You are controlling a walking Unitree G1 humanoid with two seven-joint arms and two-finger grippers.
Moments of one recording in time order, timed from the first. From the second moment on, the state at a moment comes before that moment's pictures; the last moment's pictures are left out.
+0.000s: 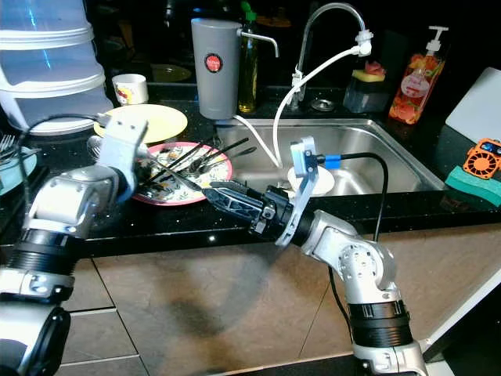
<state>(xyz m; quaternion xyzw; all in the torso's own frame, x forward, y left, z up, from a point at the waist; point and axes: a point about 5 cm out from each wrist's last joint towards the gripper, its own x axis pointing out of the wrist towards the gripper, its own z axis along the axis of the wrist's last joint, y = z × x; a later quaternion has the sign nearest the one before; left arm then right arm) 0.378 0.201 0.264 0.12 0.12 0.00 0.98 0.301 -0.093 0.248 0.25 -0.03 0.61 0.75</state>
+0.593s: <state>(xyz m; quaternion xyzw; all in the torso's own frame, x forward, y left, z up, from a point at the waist) 0.373 0.194 0.282 0.10 0.06 0.00 0.99 0.301 -0.093 0.248 0.25 -0.03 0.62 0.75</state>
